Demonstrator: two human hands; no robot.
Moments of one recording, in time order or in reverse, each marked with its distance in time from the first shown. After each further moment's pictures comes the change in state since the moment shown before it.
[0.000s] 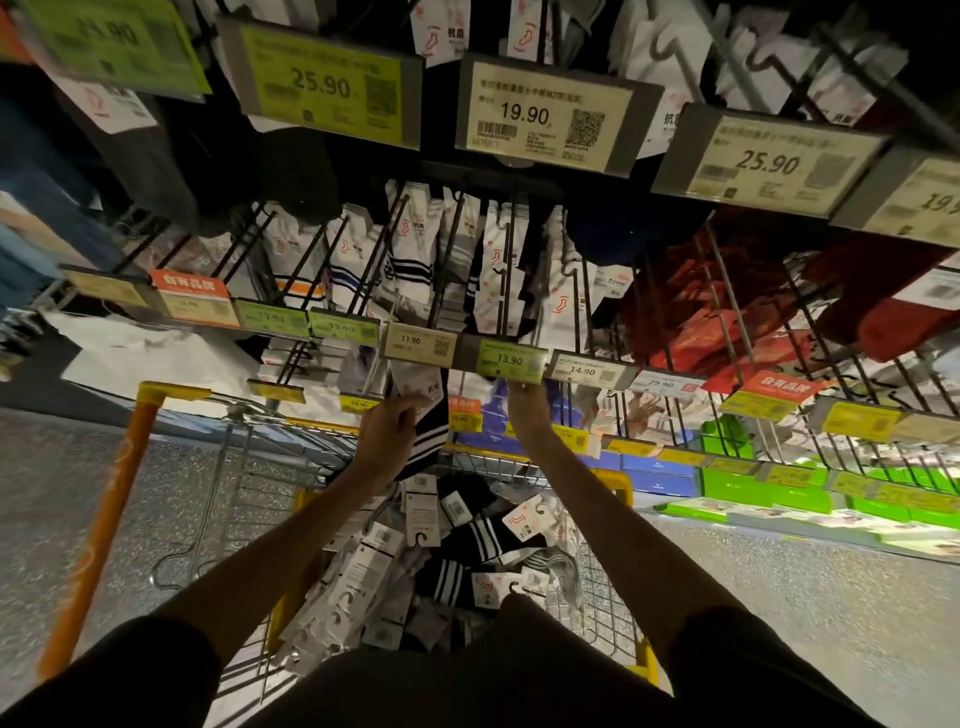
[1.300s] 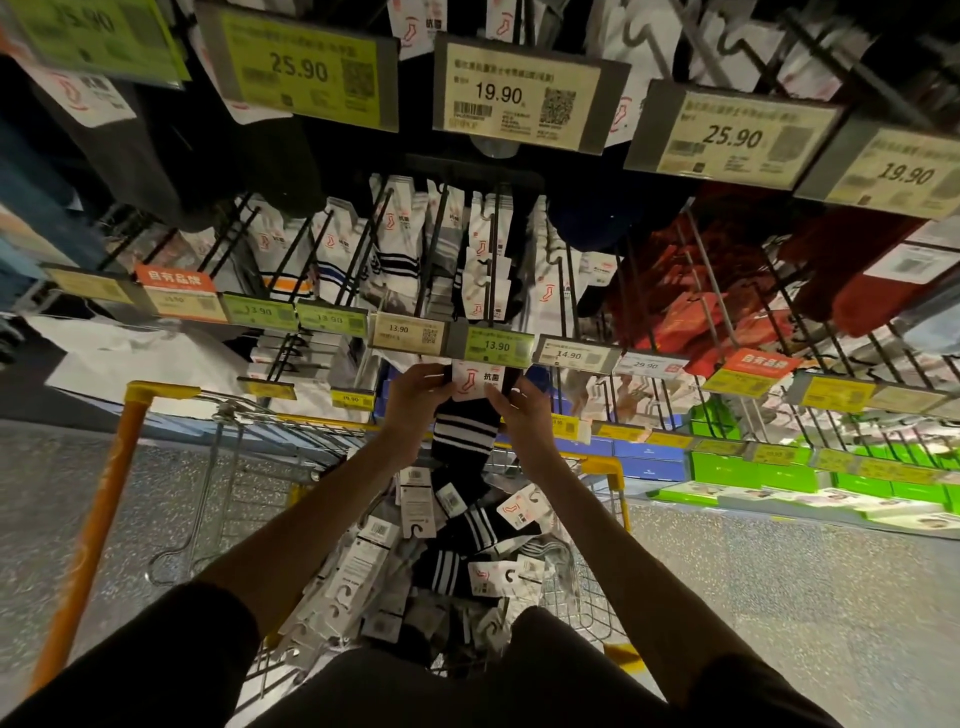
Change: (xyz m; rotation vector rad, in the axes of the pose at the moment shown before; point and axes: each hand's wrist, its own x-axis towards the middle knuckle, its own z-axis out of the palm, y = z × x) left_hand 0.016 0.040 0.028 -0.775 -0.081 -0.378; right_hand -0.050 0.017 -0.017 0.212 -0.095 -0.200
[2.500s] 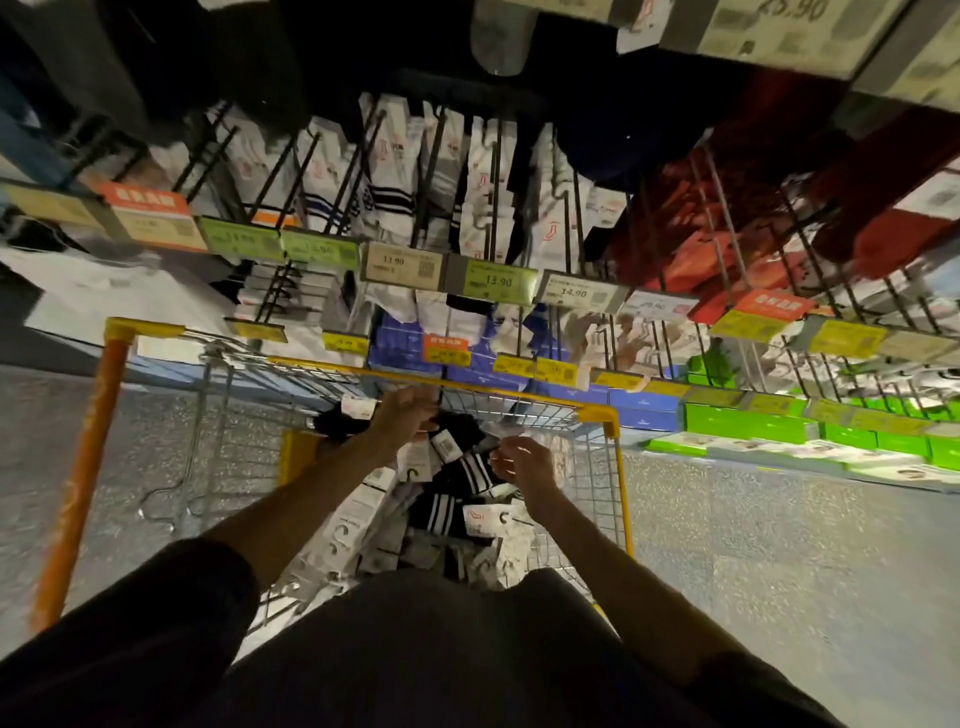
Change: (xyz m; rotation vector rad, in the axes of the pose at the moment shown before) left_hand -0.011 -0.094 -0.033 0.291 -0.152 -0.378; right_hand -0.078 0.104 -0.033 0.023 0.124 0.538
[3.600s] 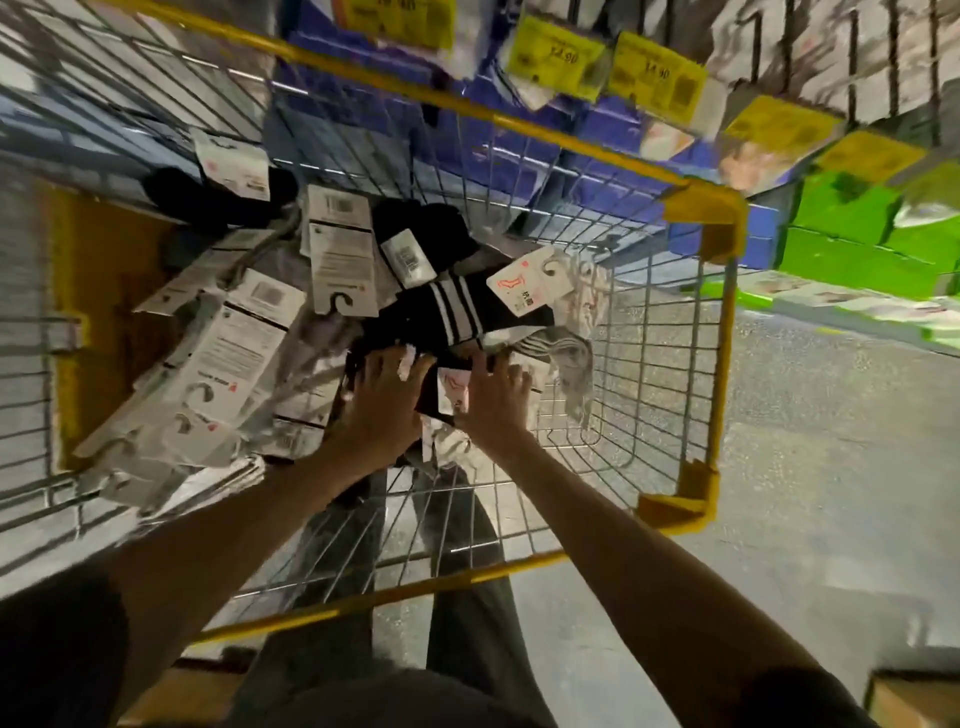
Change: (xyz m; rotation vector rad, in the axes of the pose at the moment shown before) left_hand 0.104 -0.303 0.108 1.143 0.004 0.349; right_hand 0.148 0.253 -0.020 -1.534 -0.079 -0.221
